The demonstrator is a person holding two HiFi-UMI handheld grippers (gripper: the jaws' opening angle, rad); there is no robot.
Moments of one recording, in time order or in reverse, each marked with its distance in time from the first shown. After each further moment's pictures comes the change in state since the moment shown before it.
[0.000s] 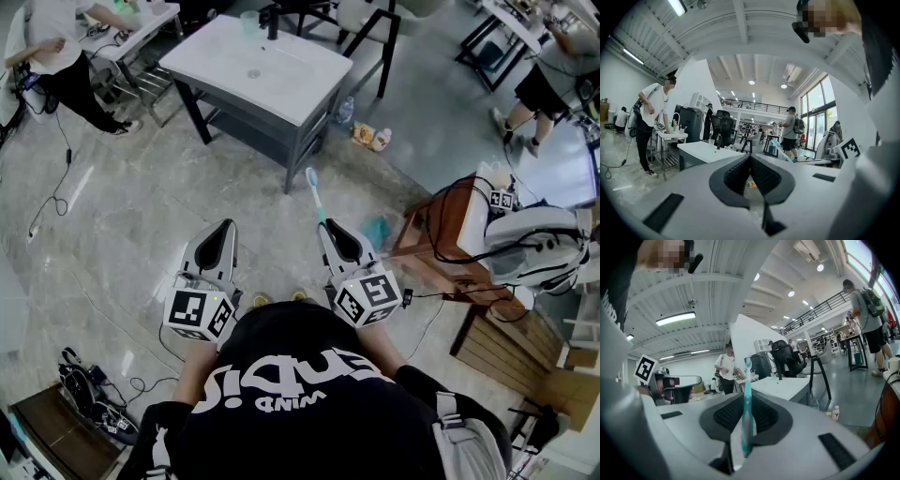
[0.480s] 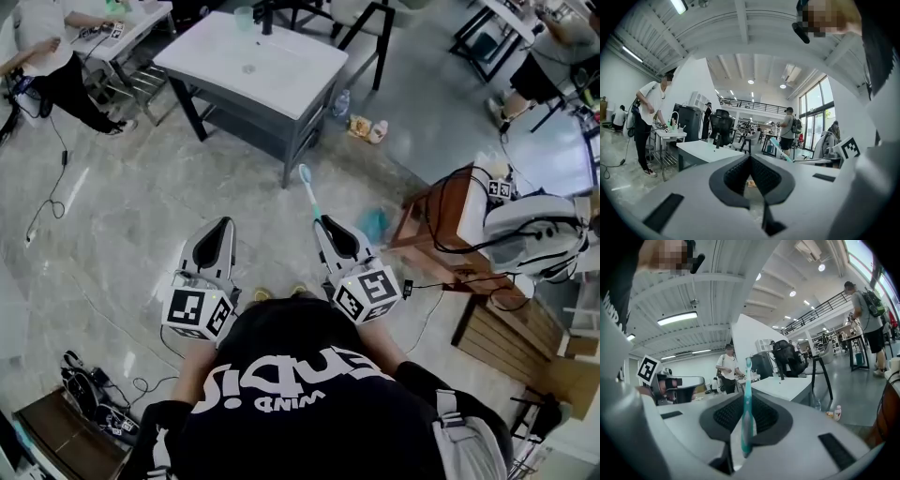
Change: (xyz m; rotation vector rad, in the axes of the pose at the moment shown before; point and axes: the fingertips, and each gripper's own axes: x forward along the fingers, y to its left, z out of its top) left arm -0.010 0.006 -0.001 -0.001 0.002 -0.014; right arm 0.001 0.018 -0.002 -0.004 -0.007 0.021
